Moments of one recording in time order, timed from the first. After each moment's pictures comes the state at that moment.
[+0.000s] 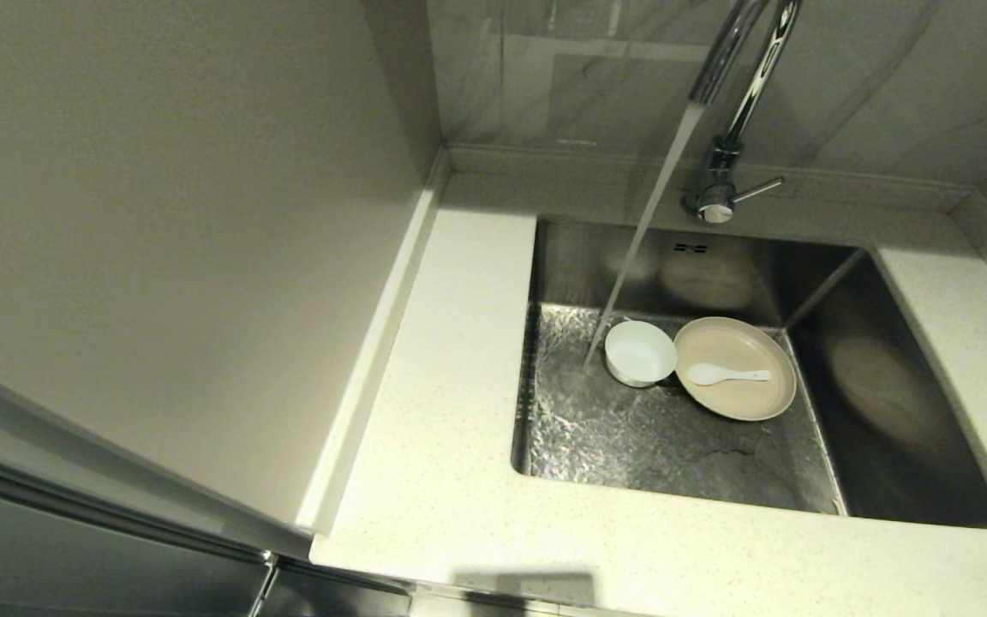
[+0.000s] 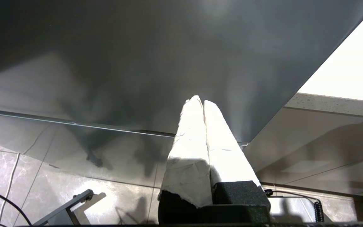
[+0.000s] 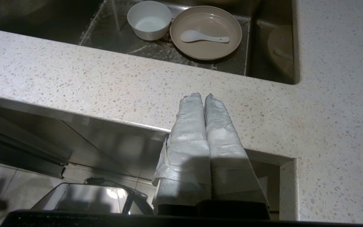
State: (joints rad) left arm 0.00 0.00 0.00 0.00 0.02 -0.02; right arm 0.00 0.00 0.00 0.00 0.01 0.00
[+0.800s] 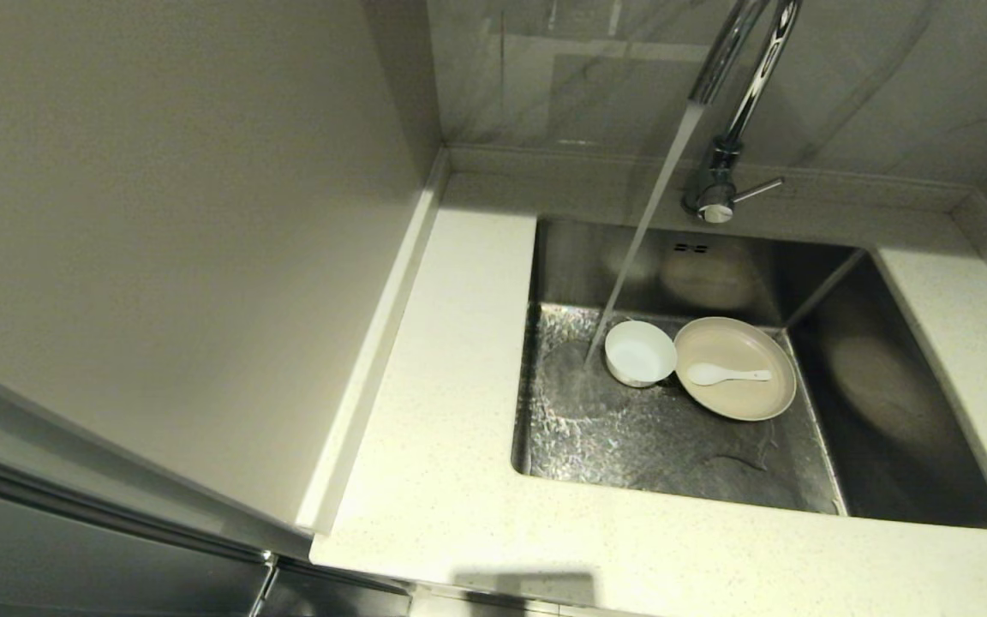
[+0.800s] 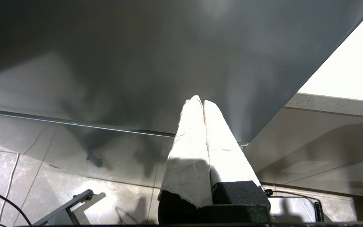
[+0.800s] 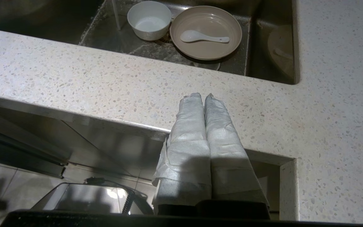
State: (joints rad) left arm 0.00 0.00 0.00 0.00 0.02 -0.02; right arm 0.00 0.00 0.00 0.00 0.01 0.00
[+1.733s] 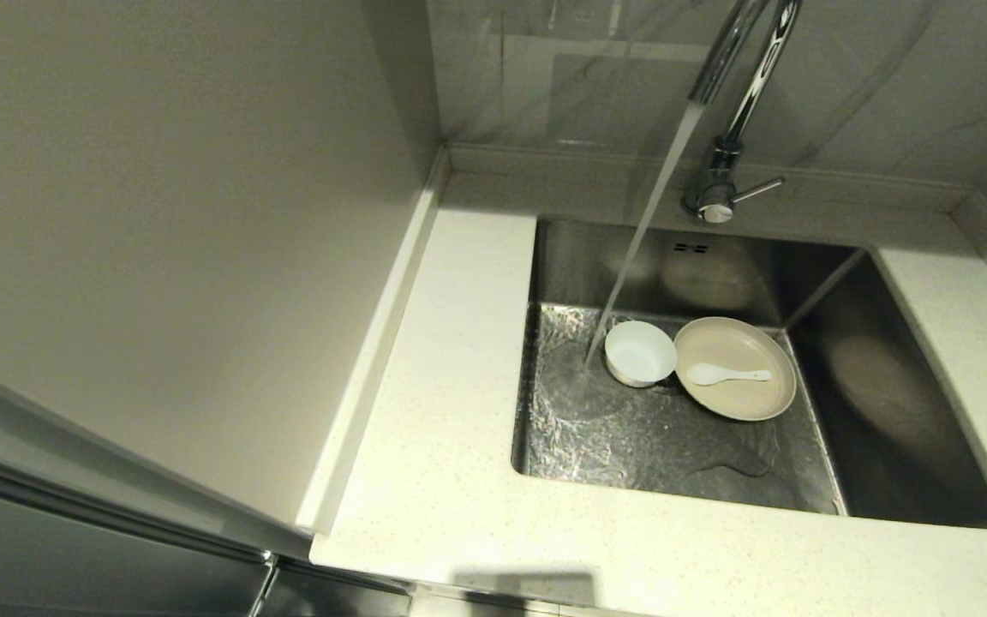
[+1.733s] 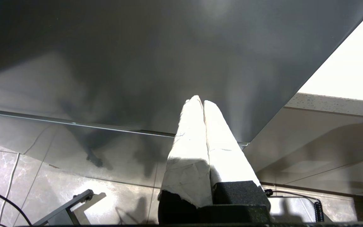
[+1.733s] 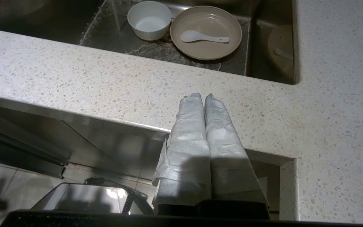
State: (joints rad) left arm 0.00 0.00 0.00 0.00 0.02 -0.02; right arm 0.00 0.00 0.00 0.00 0.01 0.00
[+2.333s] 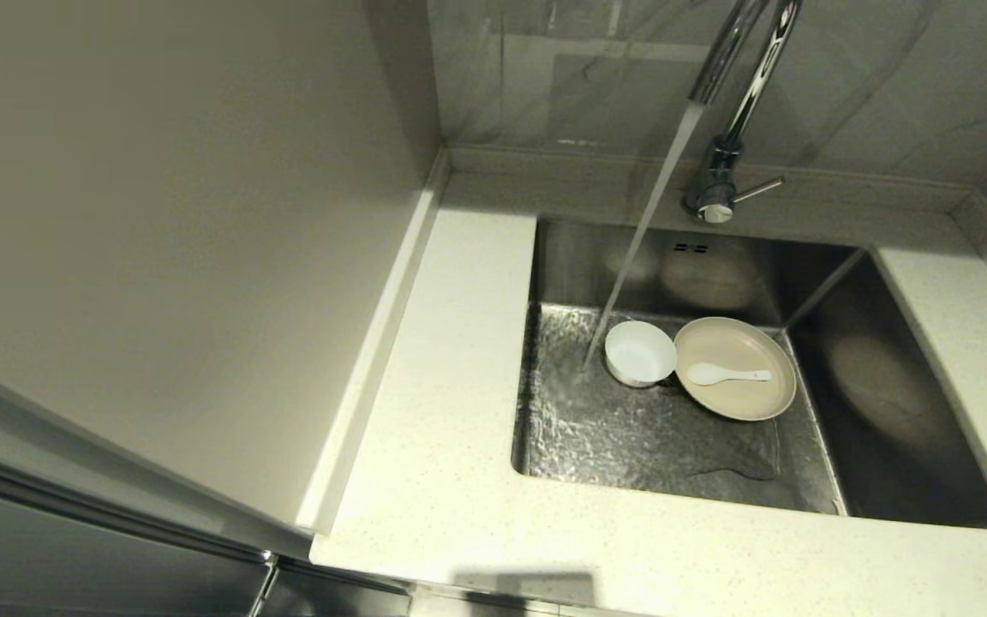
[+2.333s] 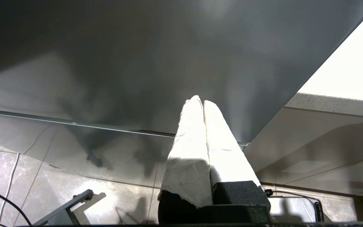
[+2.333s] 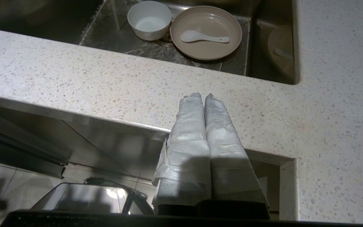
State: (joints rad) left arm 0.00 0.00 0.00 0.00 0.02 -0.02; right arm 0.00 0.00 0.00 0.00 0.01 -0.01
